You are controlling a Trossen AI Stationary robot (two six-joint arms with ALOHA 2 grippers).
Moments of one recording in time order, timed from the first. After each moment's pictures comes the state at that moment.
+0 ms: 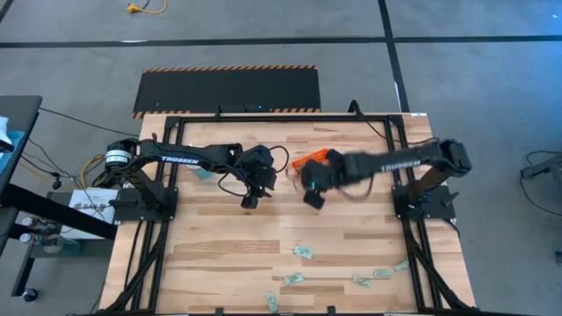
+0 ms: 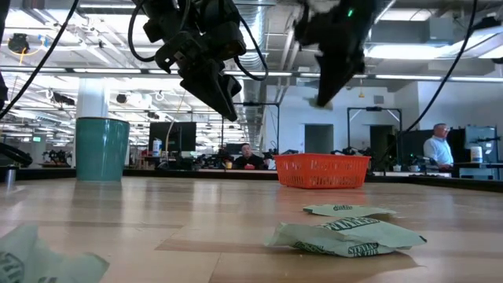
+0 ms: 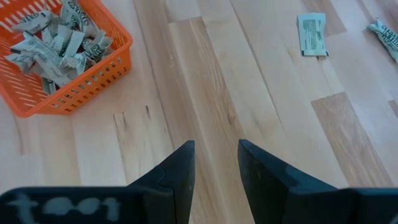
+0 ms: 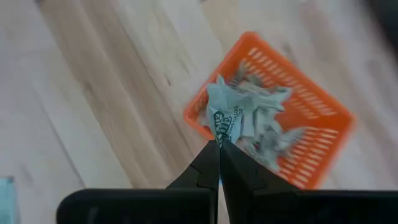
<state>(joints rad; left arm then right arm) 0.15 1.62 1.11 -0.43 0.29 0.35 0.05 1.62 1.31 -0.94 0.30 0.42</state>
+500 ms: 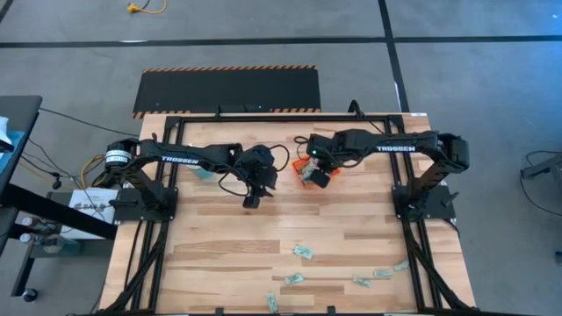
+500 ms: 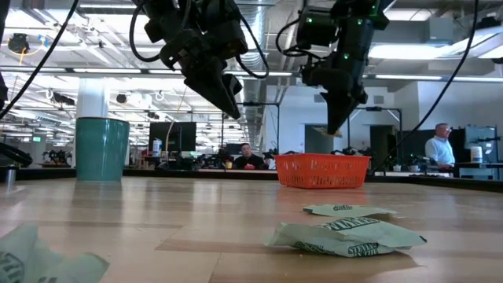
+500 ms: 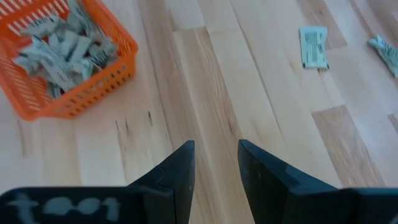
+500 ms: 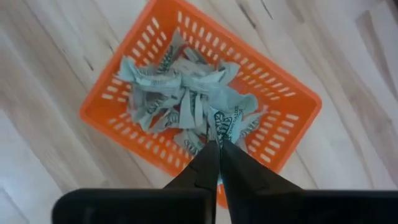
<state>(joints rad) 0.15 1.62 1.11 -0.40 0.29 0.31 -0.23 1.61 1.20 -0.88 0.14 0.25</state>
